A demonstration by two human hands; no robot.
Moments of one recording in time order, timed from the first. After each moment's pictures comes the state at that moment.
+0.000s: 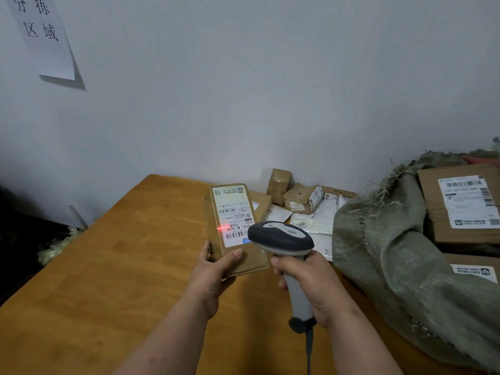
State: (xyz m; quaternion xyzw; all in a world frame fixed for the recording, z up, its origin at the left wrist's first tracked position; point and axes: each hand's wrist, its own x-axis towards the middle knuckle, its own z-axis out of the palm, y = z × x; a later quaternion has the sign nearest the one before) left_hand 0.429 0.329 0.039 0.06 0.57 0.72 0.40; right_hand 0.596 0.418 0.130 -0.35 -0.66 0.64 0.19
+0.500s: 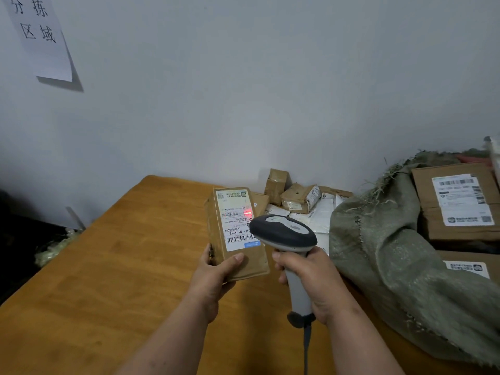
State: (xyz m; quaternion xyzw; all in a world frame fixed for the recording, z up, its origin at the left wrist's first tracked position) left_hand 0.437 0.325 0.034 0.06 0.57 0.71 0.41; right_hand 0.602 0.415 0.137 -0.35 -0.65 0.64 0.22
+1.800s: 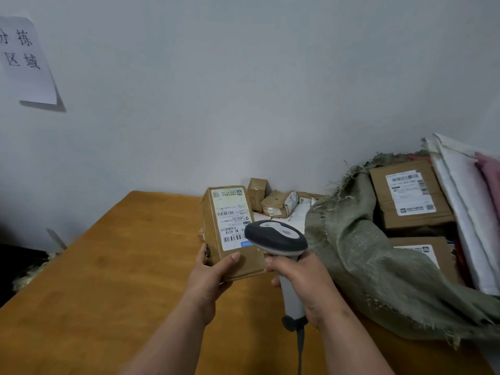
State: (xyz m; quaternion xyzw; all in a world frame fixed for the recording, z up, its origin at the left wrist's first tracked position) left_hand 0.484 0.324 0.067 0.12 0.56 0.72 0.39; right_hand 0.651 0.398 0.150 -0.36 -0.66 0.61 0.25
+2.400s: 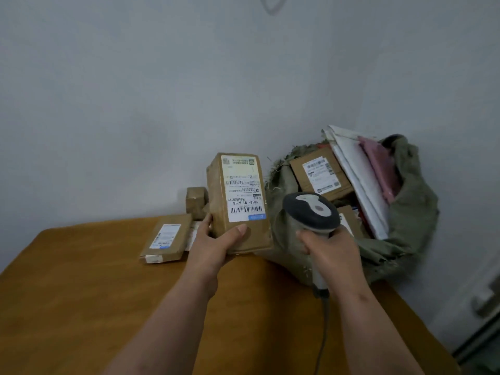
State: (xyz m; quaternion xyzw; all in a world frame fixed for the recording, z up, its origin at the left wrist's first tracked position) left_hand 0.543 0.382 0.140 0.30 0.53 0.66 0.45; right_hand 0.751 0.413 0.185 -0.54 -0.56 0.43 0.47
